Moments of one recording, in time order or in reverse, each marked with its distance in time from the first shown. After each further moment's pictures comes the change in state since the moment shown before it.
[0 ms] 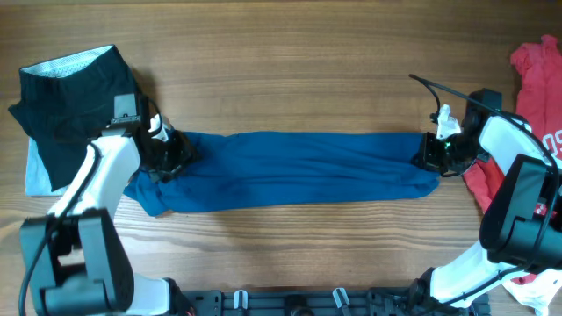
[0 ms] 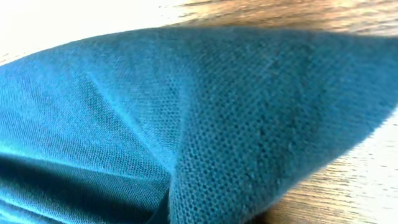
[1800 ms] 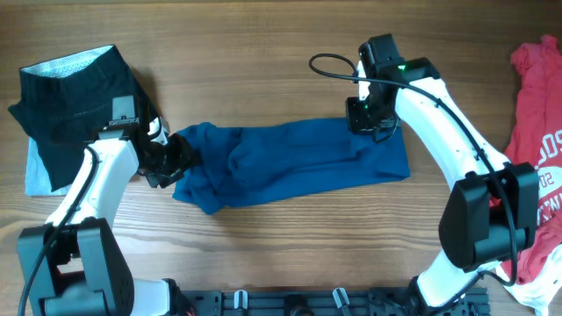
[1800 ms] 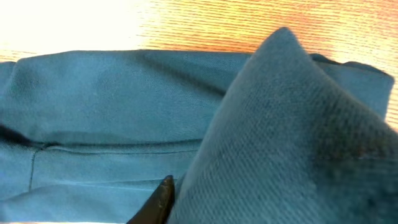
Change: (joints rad) left arm 0.000 -0.025 -0.001 -0.056 0.000 0.000; right arm 0.568 0.001 0.391 -0.219 0.271 0.277
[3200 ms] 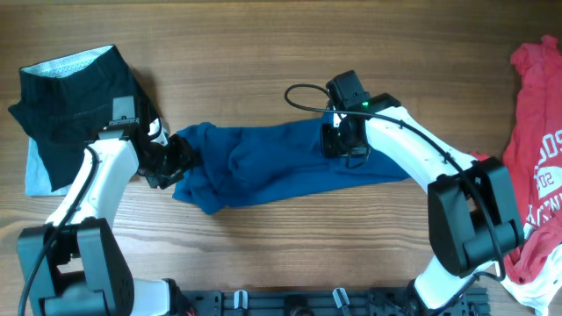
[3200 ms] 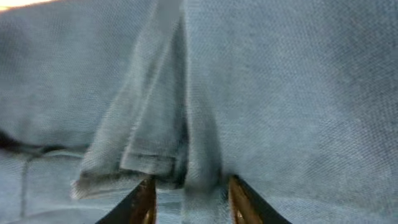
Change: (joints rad) left arm 0.000 0.000 0.000 -0.009 0.000 0.000; right arm 0.137 0.000 -0.248 0.260 -0.024 0.186
